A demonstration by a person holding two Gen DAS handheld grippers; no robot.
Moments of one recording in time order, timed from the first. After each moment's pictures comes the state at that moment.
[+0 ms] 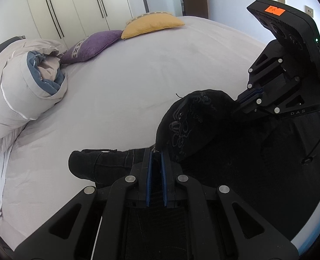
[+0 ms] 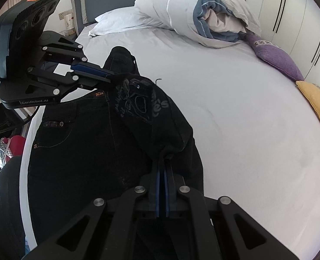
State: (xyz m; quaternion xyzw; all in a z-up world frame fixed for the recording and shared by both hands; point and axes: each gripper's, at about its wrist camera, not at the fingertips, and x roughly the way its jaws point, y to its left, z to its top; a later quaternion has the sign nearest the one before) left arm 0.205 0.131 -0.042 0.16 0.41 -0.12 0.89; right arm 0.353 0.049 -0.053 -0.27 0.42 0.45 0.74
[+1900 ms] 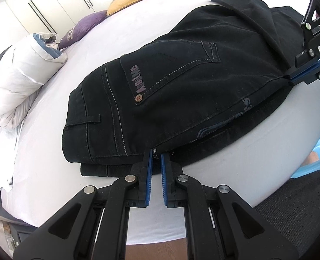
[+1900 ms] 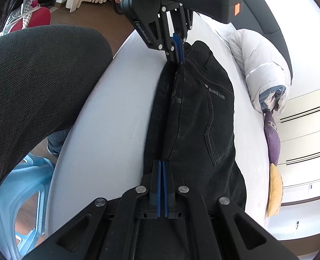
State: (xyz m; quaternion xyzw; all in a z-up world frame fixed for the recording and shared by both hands) left arm -0.015 0.158 -0.148 0.26 0.45 -0.11 0.85; right arm 0.030 0.062 -0.121 -0.60 0.23 0.43 0.64
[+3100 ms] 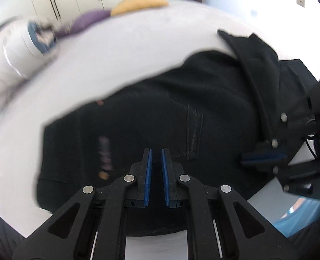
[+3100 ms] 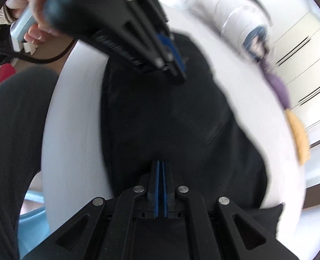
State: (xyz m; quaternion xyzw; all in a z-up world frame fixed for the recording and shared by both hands) left arm 0.103 0.108 -0.131 0.12 0.48 -0.13 0.86; right arm 0.100 0.071 -0.127 -0.46 0.38 0.38 0.71
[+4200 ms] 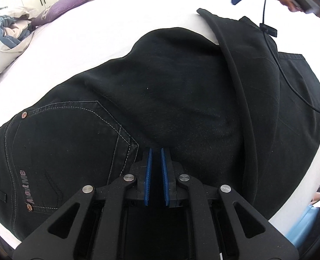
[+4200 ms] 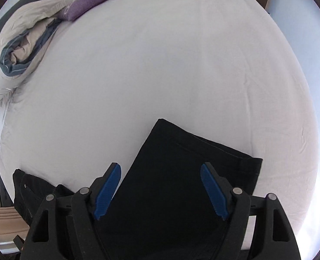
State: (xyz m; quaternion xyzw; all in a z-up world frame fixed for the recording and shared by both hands) left arm 0.163 0.000 -0.165 0.11 0.51 -0.15 0.84; right arm 0.442 -0.199 -0.059 0.03 0.63 0.03 0.77
